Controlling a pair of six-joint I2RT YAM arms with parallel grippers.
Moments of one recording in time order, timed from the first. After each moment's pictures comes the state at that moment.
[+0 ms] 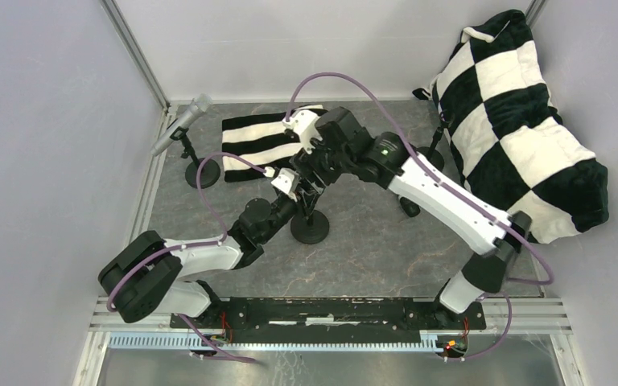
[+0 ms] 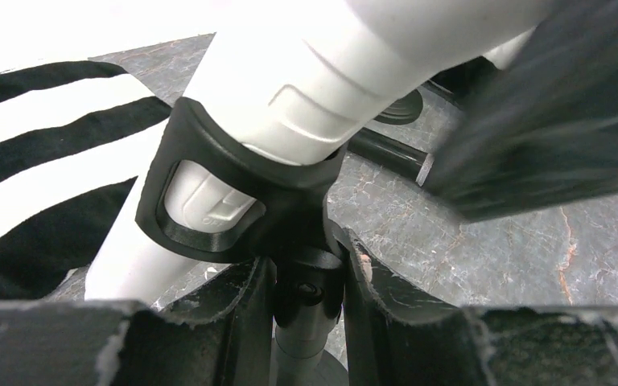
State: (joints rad) left arm -0.81 1.34 0.42 0.95 -0.09 -0.16; right arm 0.89 1.67 1.80 -0.88 0.02 -0.10
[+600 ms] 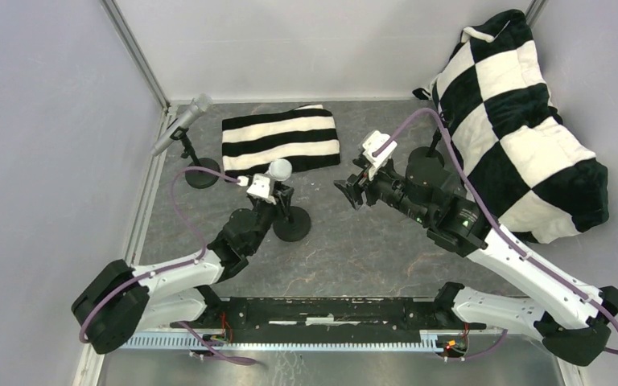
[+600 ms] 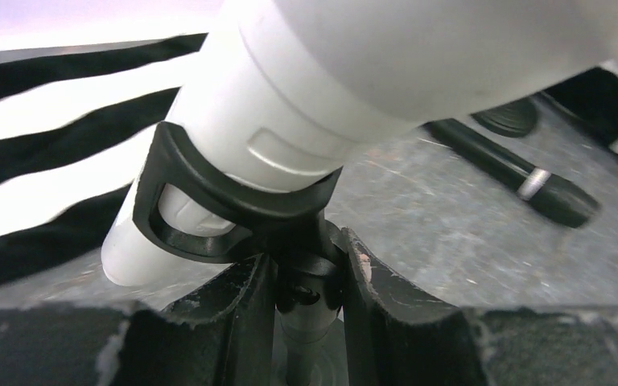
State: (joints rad) left arm -0.82 1.11 0.32 0.80 -0.37 -0.15; right arm 0.89 0.98 1.12 -0.30 0.06 -0.11
